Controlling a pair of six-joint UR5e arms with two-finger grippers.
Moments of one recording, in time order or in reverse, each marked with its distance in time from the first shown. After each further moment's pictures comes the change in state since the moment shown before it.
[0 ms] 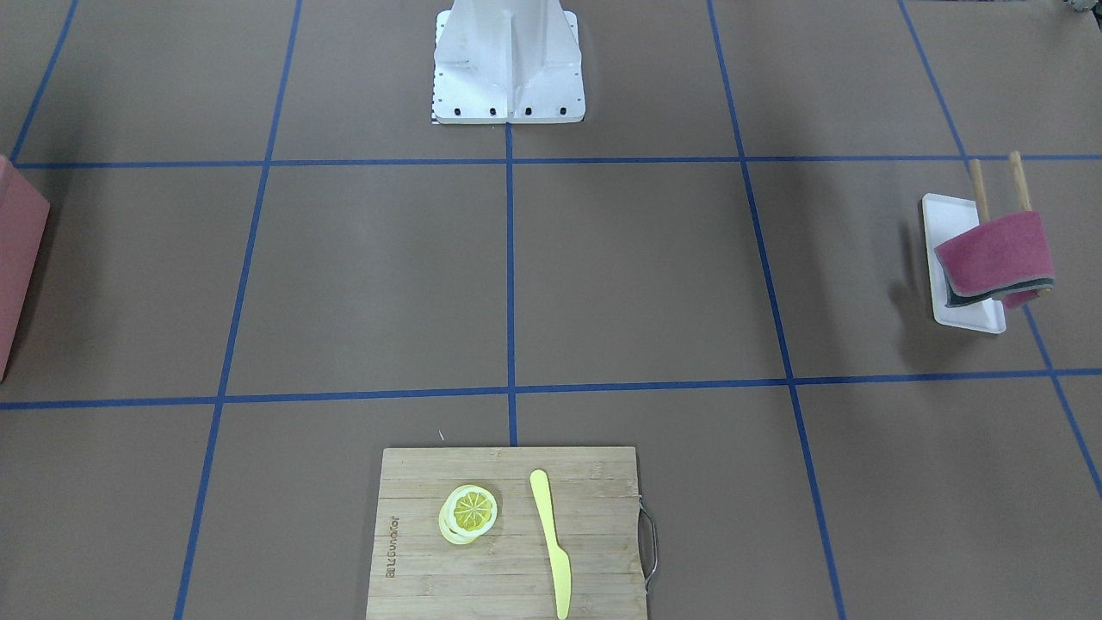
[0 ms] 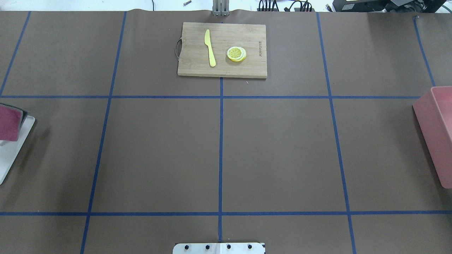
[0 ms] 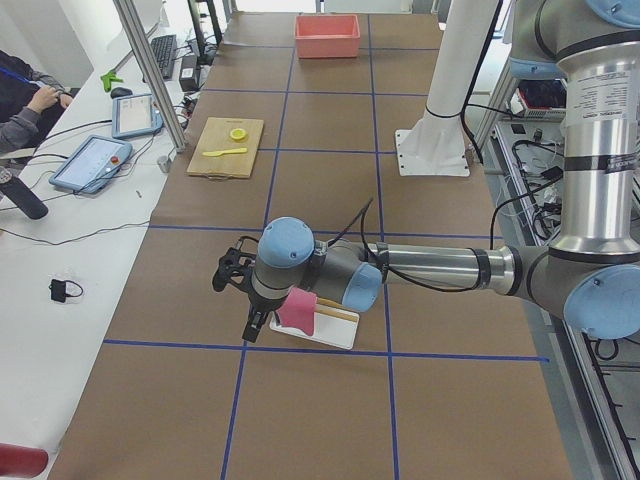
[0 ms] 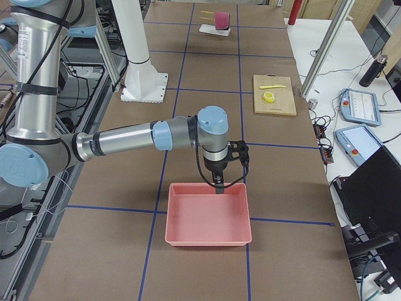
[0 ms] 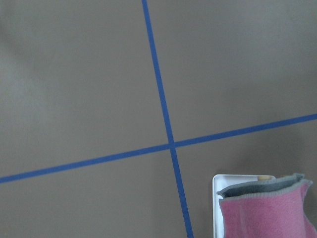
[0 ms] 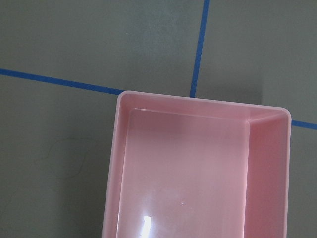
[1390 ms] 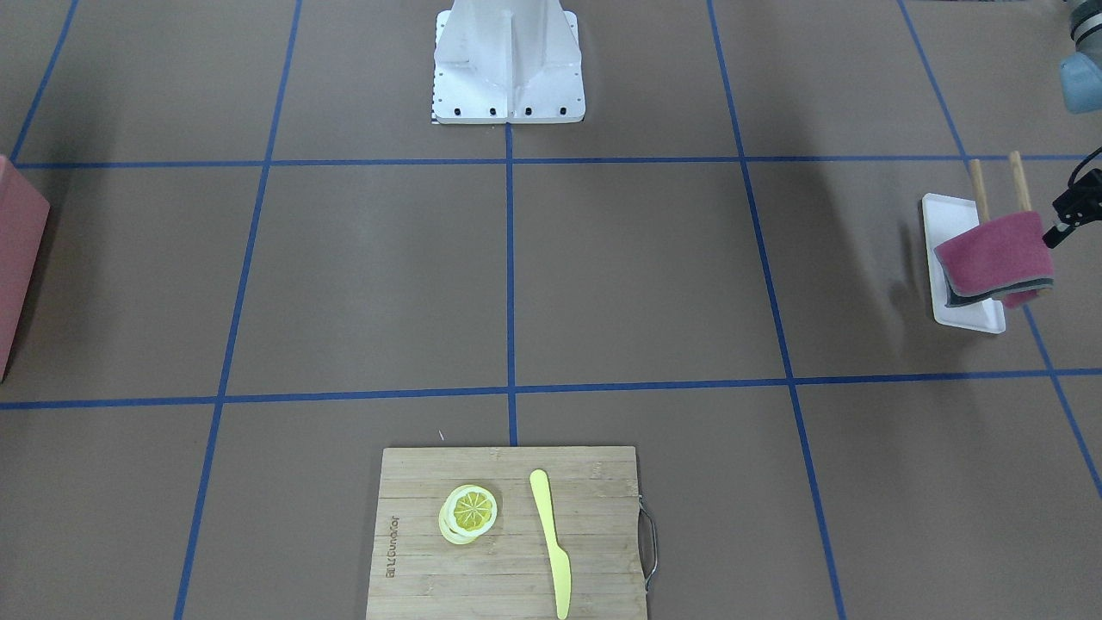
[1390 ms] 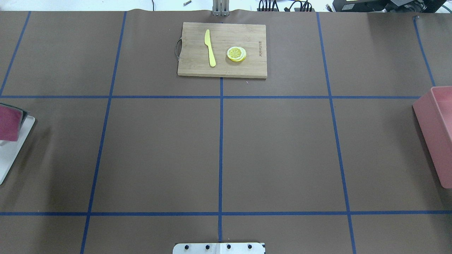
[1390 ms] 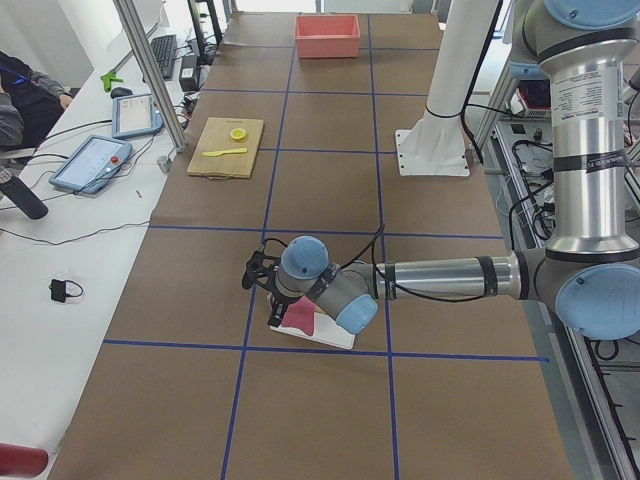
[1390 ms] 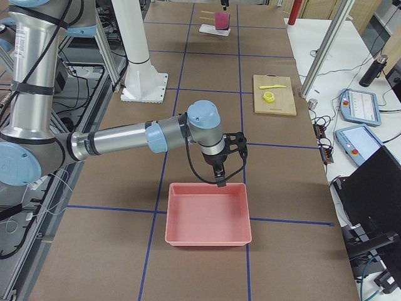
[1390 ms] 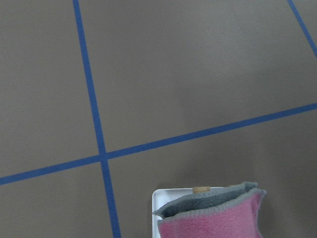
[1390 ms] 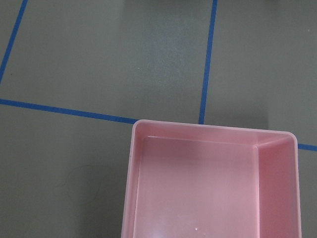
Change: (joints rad) left arm 0.253 0.070 0.097 -0.393 -0.021 -0.383; right arm 0.012 -0.040 0.012 0.171 0.028 0.113
